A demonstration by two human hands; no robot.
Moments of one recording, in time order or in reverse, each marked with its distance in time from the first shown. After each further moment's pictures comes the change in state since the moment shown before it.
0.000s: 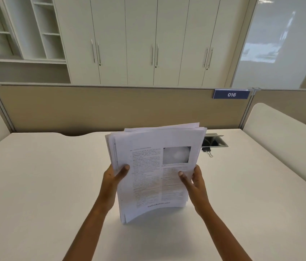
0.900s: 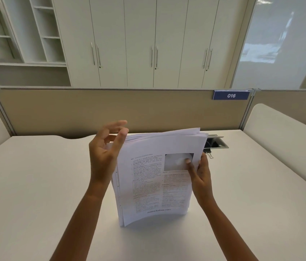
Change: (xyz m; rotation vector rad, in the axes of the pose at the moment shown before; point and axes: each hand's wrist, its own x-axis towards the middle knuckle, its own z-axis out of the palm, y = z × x) left_hand 0.008 0.098 0.024 0.203 0.258 0.578; right_hand 0.010 -0.034 0.001 0.025 0.039 -0.234
